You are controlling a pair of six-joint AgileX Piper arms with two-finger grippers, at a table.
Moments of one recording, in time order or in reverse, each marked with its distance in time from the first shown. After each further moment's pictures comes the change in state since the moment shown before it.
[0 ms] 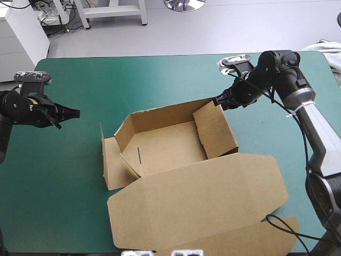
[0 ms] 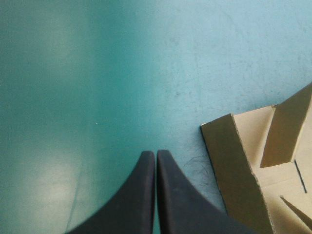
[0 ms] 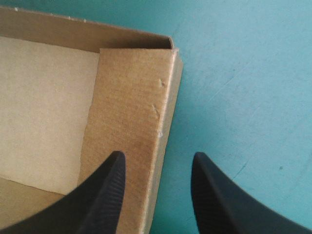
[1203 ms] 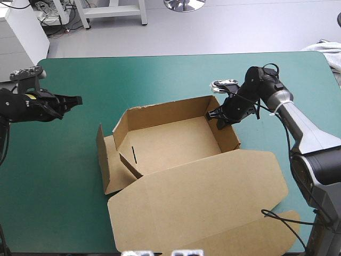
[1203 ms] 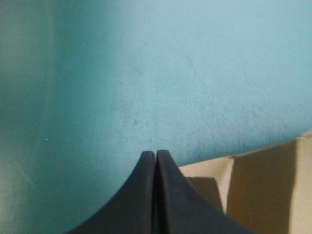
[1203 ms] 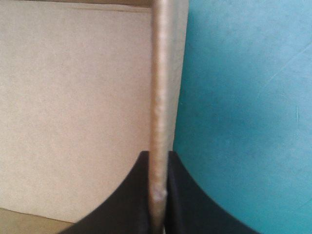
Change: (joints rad) left arm 0.068 0.005 0.000 -0.204 -0.070 -0.086; right arm -0.024 0.154 0.101 0.153 -0.026 -0.051
